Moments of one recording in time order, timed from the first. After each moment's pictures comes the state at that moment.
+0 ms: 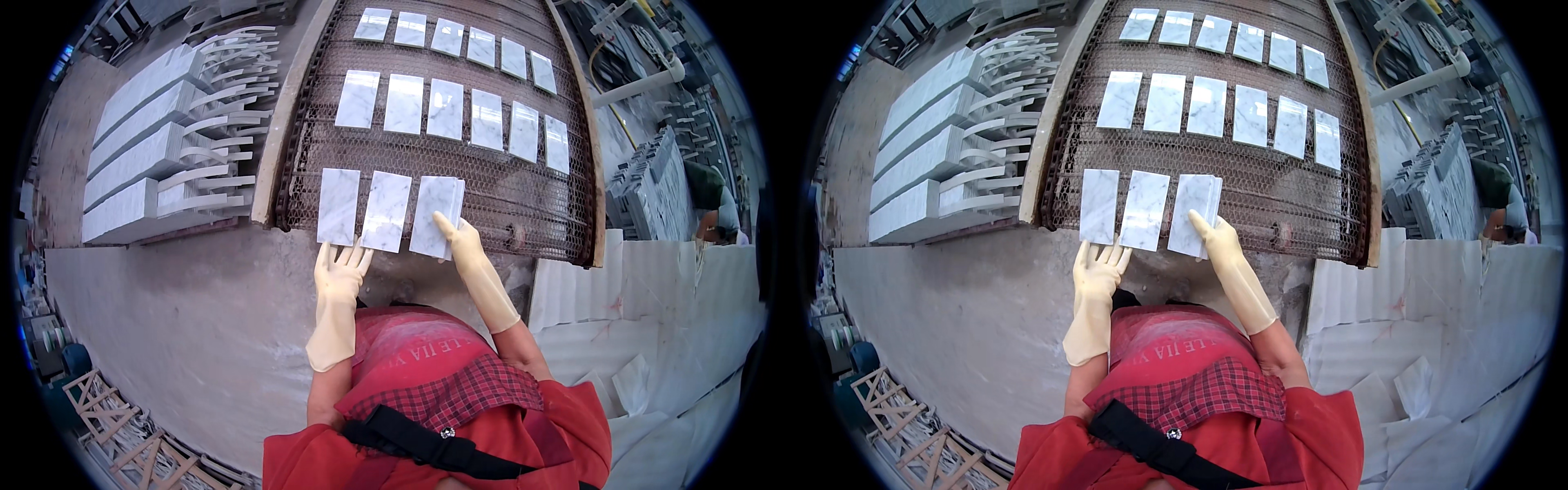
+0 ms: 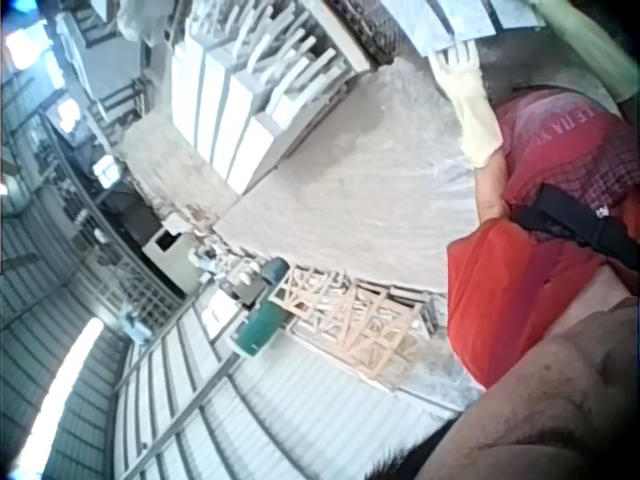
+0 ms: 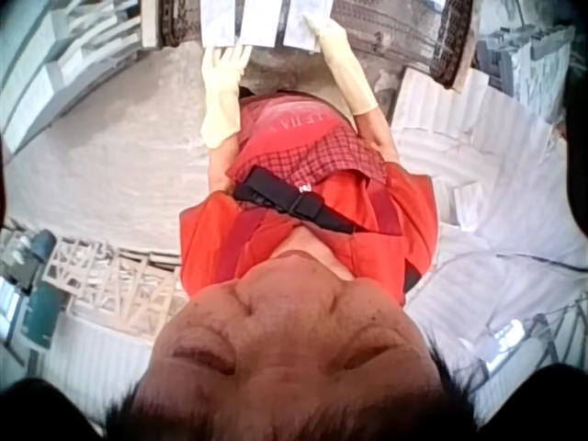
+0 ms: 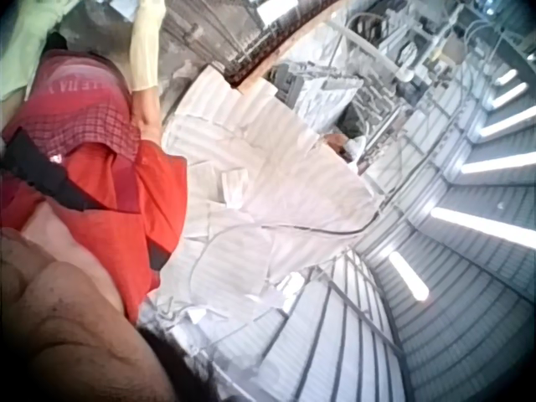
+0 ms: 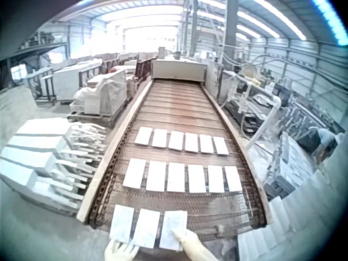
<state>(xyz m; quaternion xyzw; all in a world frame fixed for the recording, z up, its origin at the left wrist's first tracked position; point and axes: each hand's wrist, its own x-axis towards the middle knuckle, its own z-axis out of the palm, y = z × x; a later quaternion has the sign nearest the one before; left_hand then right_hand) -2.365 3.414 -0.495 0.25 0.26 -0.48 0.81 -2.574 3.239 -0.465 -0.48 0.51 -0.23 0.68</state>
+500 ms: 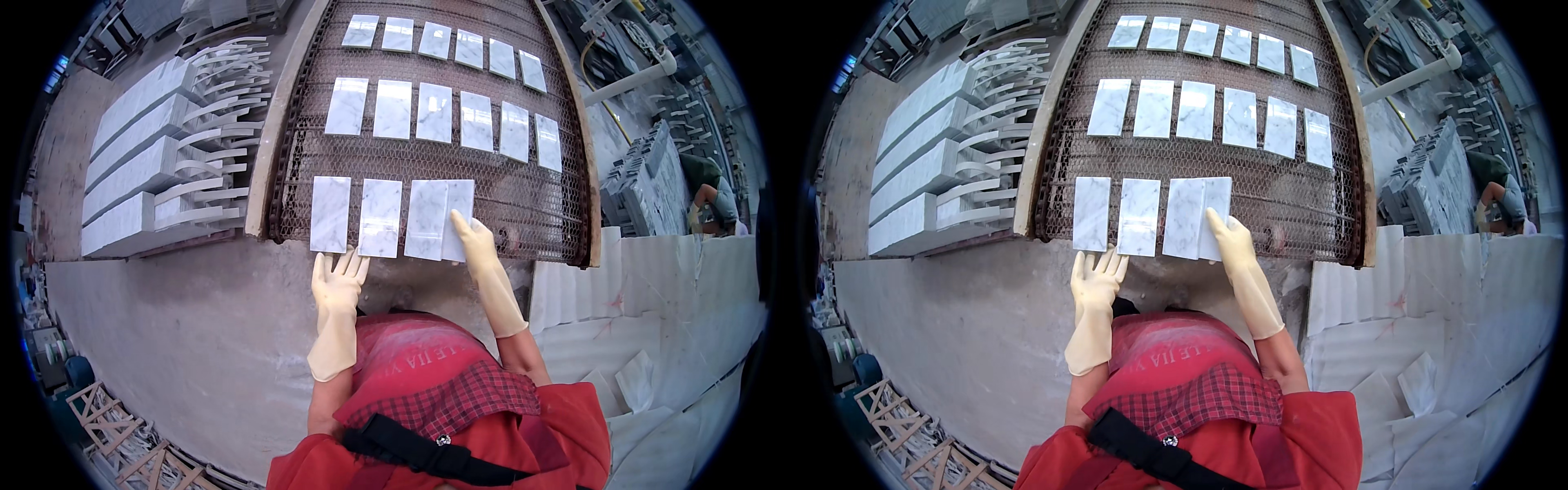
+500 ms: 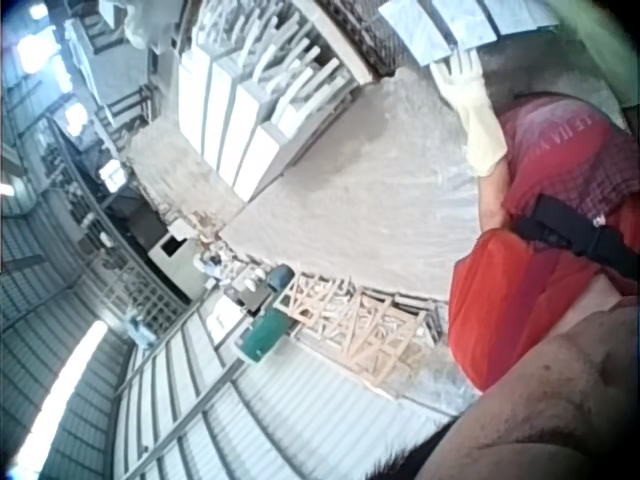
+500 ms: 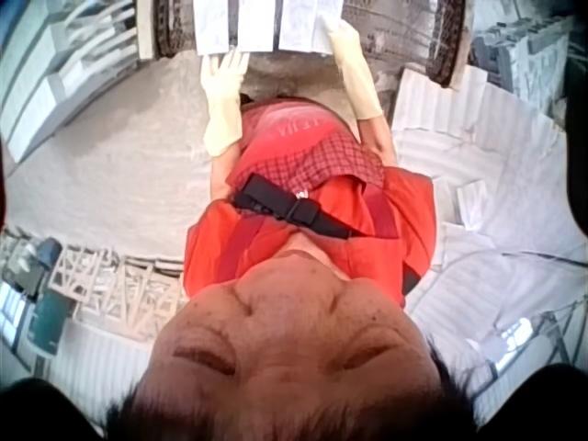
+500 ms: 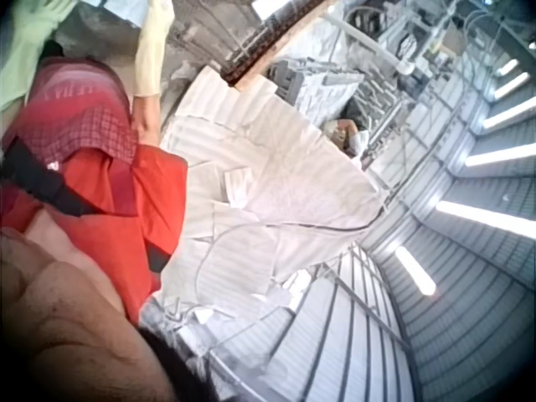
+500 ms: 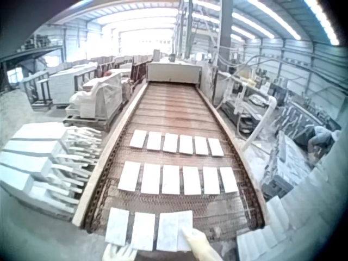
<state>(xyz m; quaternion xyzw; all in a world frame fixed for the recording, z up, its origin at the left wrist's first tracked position) -2.377 3.415 -0.493 0.24 0.29 -0.46 0.81 -2.600 3.231 -0.435 -0.45 0.57 -0.23 0.64</state>
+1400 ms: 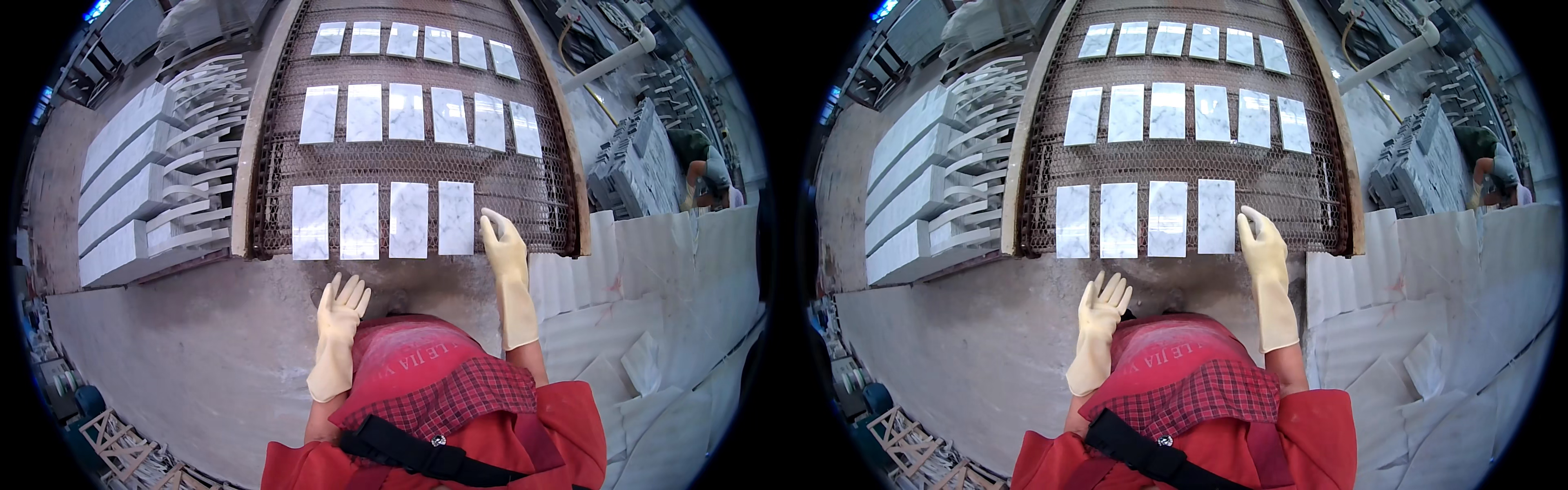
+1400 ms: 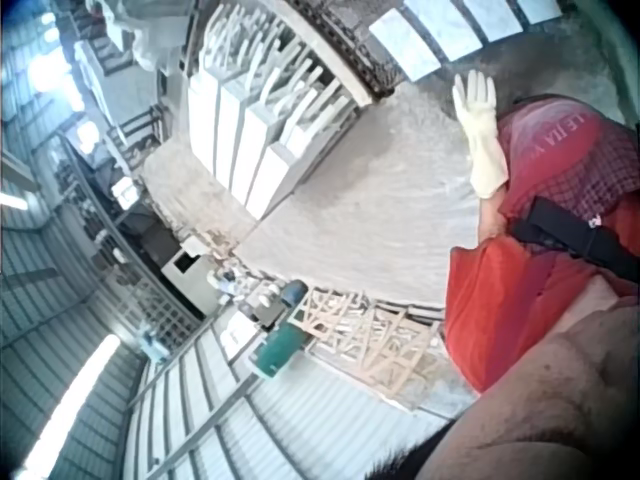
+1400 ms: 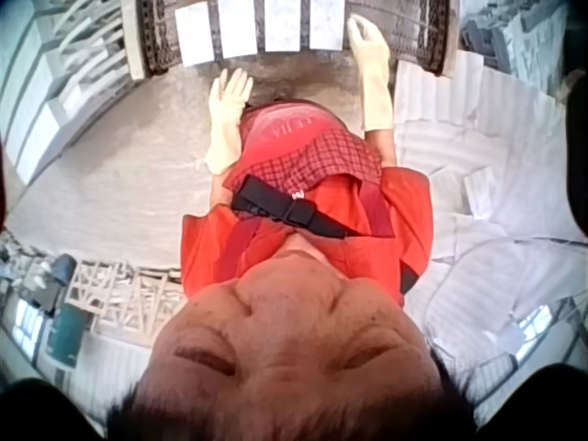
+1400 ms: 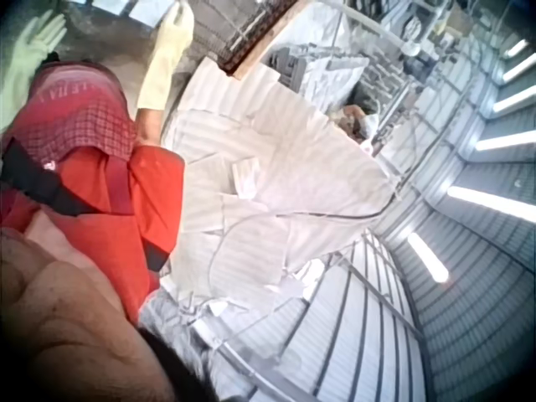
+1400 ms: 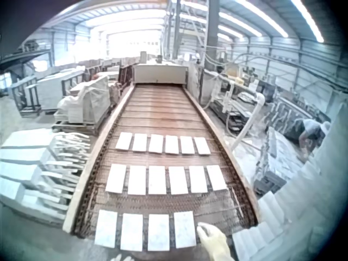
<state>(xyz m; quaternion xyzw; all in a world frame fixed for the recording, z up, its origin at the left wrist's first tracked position) -2.409 3.453 -0.528 0.32 0.22 -0.53 0.75 -2.674 3.229 -0.419 -0.64 0.65 -0.28 0.30</state>
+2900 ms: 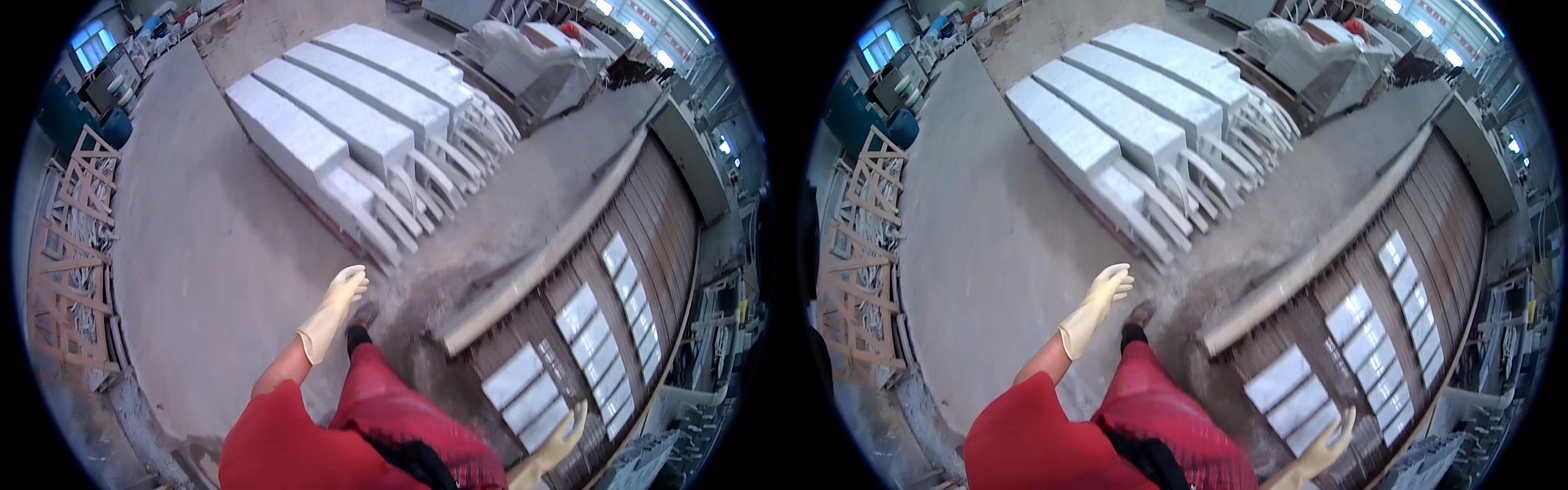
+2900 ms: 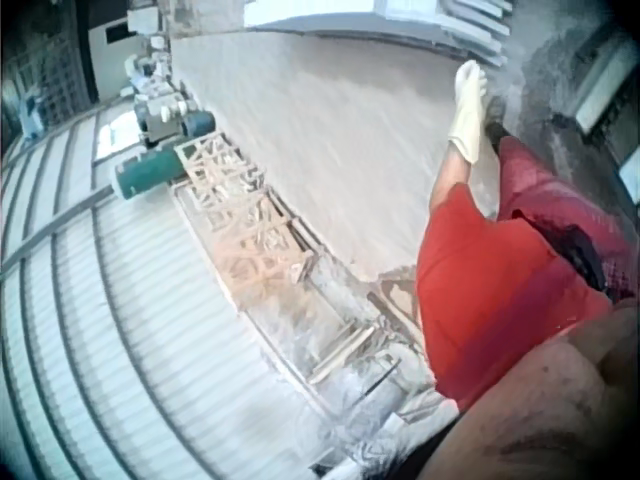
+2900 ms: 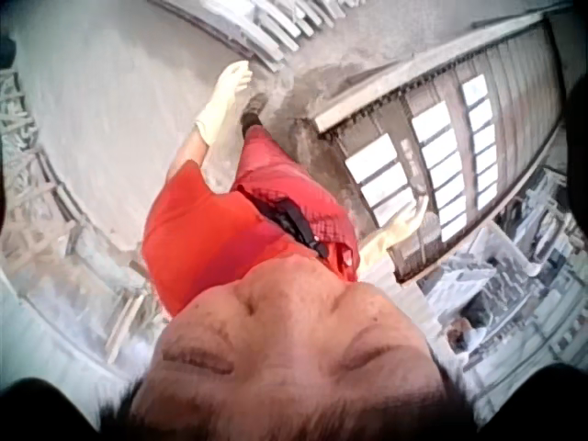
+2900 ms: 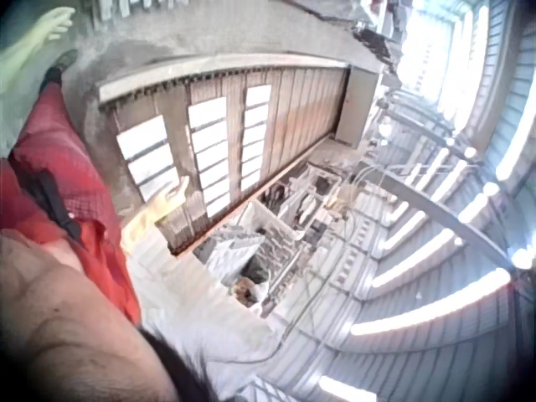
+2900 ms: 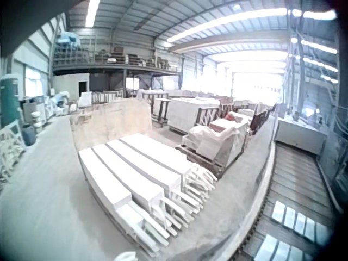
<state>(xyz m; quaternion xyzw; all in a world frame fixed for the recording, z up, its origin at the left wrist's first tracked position) -1.972 3.618 -0.538 0.68 0.07 -0.27 0.68 -2.440 3.270 -0.346 -0.76 0.47 -0.39 0.23</state>
